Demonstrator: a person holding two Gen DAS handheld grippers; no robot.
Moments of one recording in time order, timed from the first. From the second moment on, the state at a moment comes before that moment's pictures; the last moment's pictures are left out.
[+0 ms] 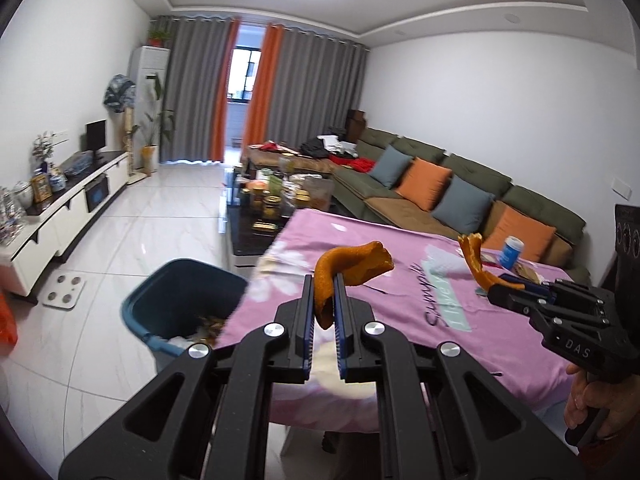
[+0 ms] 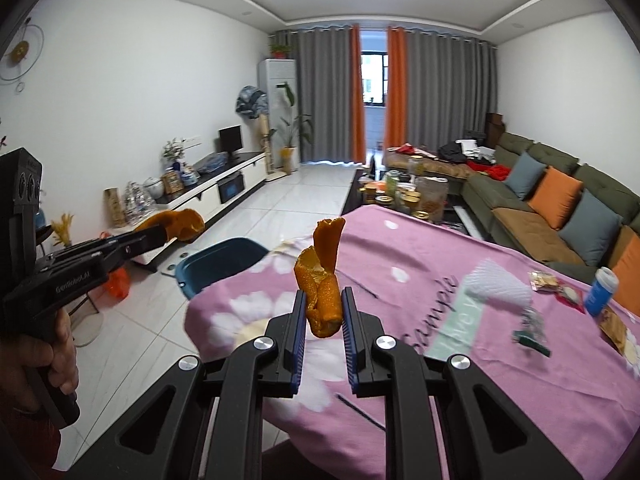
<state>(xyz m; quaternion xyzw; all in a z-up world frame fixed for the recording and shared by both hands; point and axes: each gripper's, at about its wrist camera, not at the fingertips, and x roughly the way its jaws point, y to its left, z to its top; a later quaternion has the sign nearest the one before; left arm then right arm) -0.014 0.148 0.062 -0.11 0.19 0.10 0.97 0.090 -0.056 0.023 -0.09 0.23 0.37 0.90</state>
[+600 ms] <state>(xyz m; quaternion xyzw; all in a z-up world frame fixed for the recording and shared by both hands) -0.019 0.238 0.047 -0.15 0.21 0.17 0.95 0.113 0.060 0.024 -0.13 0.24 0.44 0.85</state>
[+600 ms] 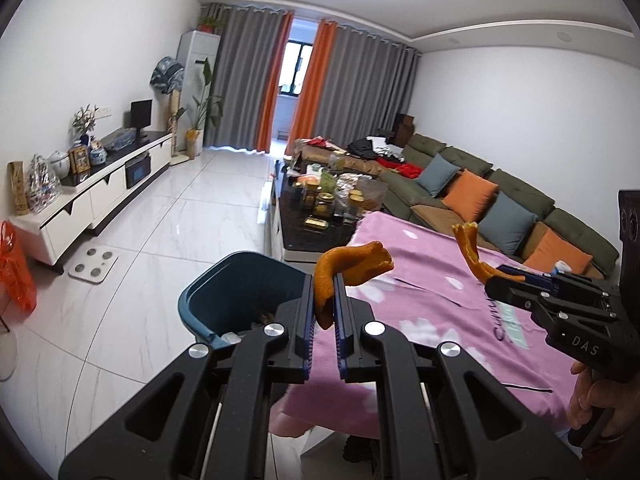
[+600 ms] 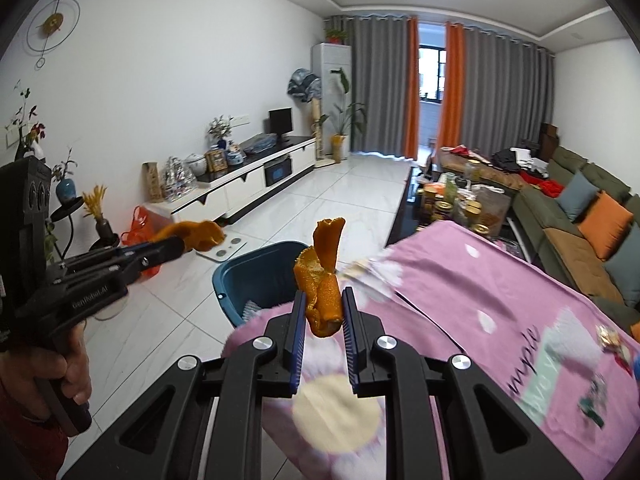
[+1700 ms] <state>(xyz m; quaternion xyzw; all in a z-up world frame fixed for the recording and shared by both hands) 0.141 0.349 -0.072 -0.19 0.32 0.22 0.90 0.208 0.213 -0.044 -0.21 0.35 0.50 0.77</state>
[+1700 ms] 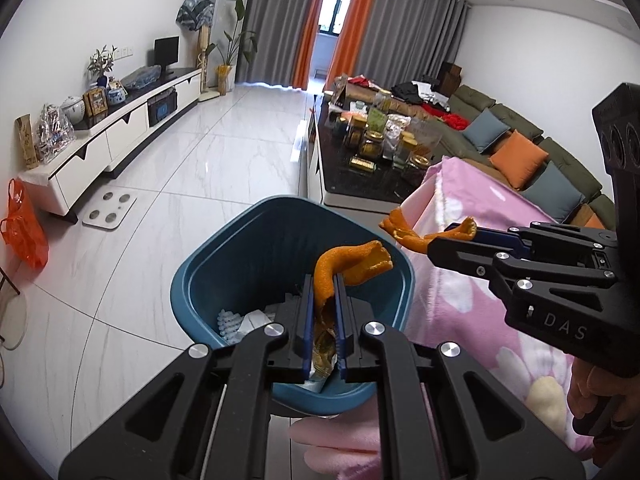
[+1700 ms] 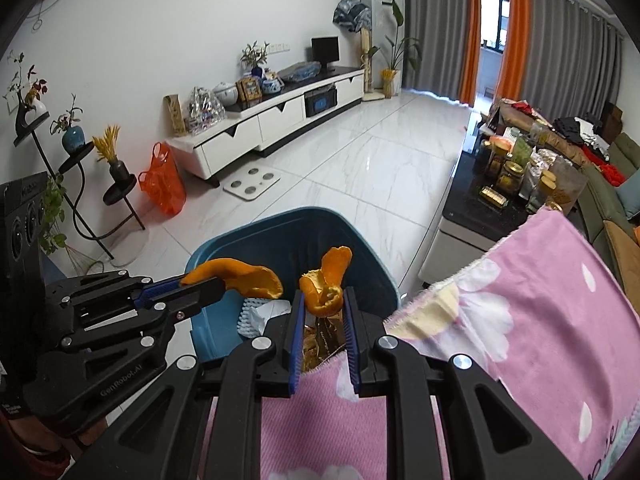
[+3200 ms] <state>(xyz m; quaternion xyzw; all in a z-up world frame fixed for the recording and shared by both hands) 0.138 0.371 -0.084 -0.20 0.30 0.30 0.89 0.220 0.211 -0.021 -0.16 0.33 0.50 0.78</state>
